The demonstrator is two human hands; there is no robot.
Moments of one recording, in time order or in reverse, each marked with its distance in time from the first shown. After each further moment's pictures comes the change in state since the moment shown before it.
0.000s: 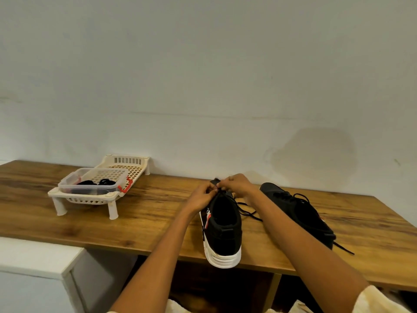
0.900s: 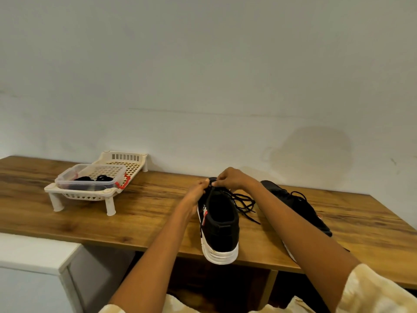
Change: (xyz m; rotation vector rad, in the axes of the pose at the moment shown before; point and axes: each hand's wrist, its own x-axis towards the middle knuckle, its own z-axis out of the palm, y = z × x) left_hand -0.009 0.015 0.004 -0.576 0.077 -0.307; right_hand 0.007 -0.020 -0.011 -0.618 -0.192 -0.199
